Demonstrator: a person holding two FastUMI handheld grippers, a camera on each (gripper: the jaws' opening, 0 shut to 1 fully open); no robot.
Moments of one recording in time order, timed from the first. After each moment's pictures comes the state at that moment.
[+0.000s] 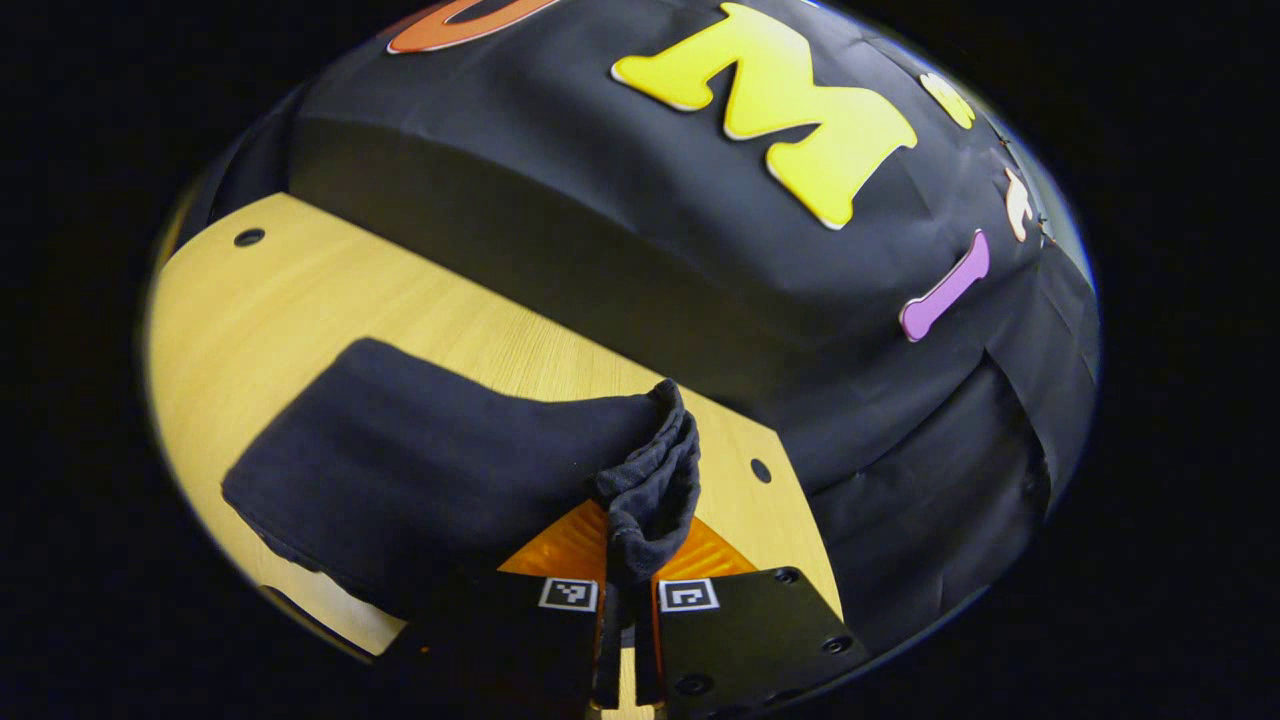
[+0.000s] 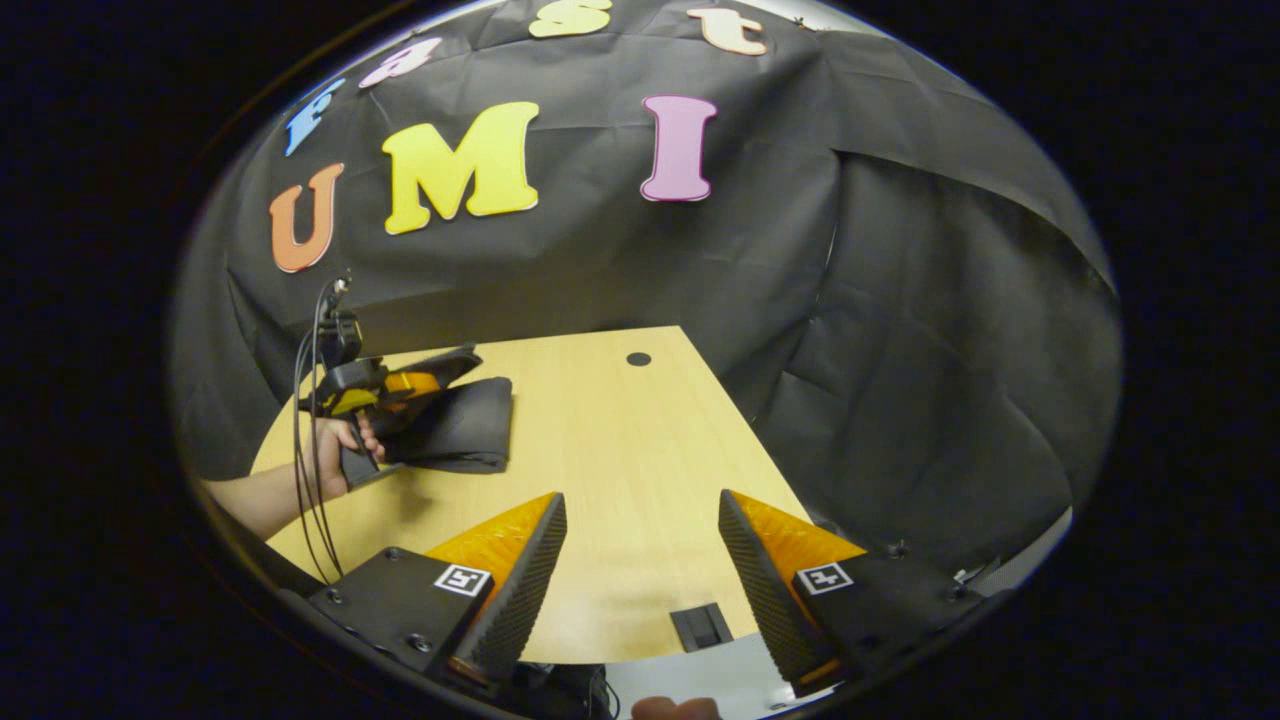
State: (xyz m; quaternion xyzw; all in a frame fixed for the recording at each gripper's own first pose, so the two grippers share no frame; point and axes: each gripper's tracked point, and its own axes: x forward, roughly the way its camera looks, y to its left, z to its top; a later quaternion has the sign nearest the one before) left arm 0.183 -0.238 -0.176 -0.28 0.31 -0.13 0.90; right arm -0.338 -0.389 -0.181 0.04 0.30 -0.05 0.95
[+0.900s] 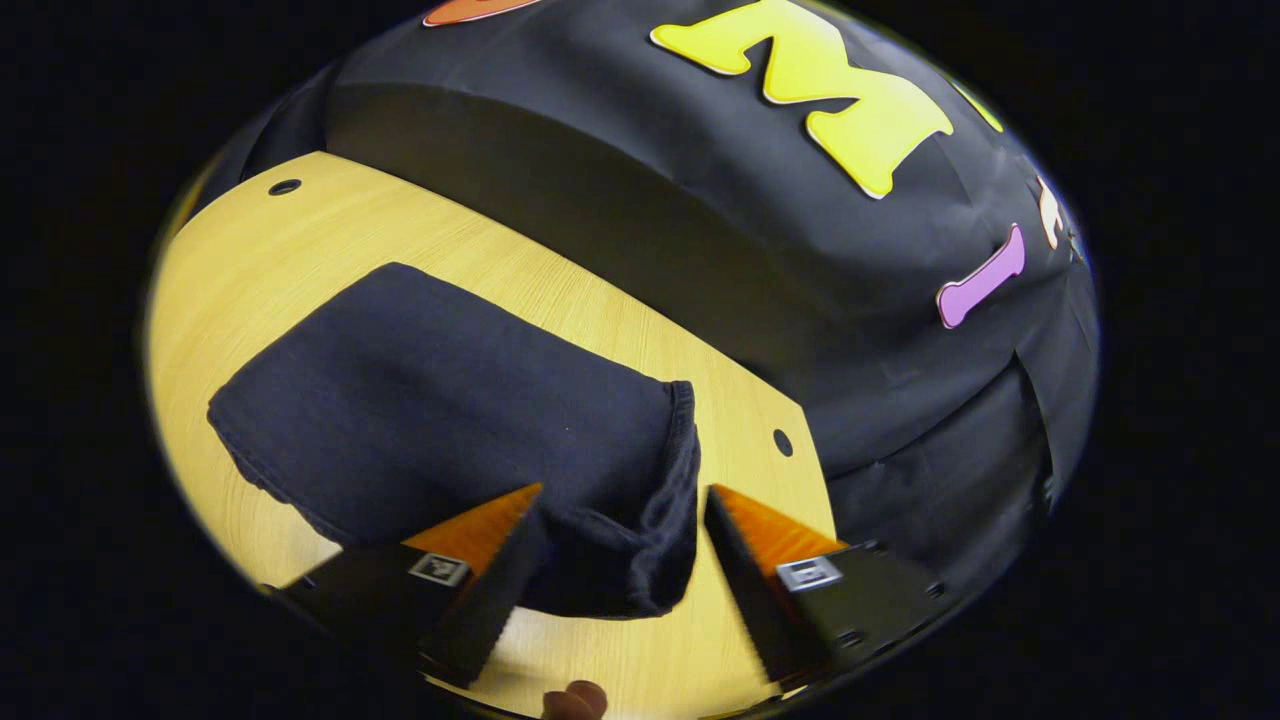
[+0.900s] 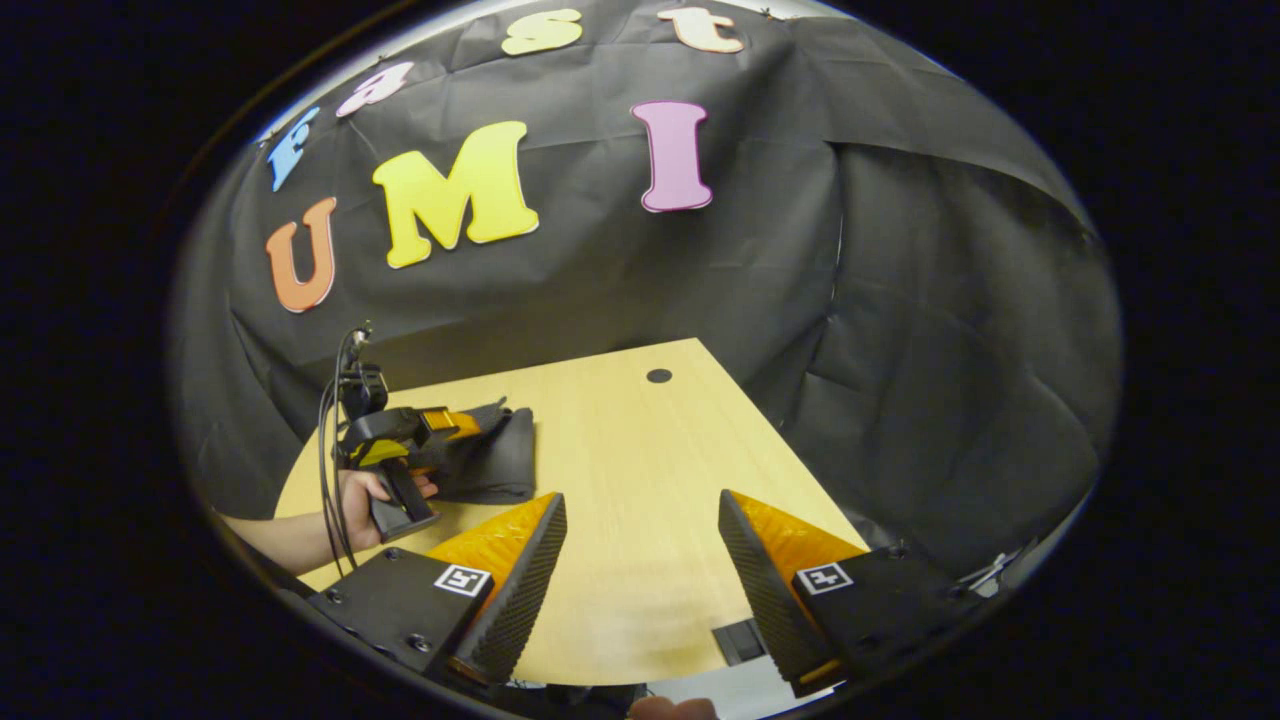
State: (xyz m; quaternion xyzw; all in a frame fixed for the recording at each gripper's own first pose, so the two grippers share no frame) left arm 0.154 -0.246 -0.186 -0.28 0.35 -0.10 0.89; right arm -0.319 -0.367 -0.177 0.10 0.27 -0.03 0.96
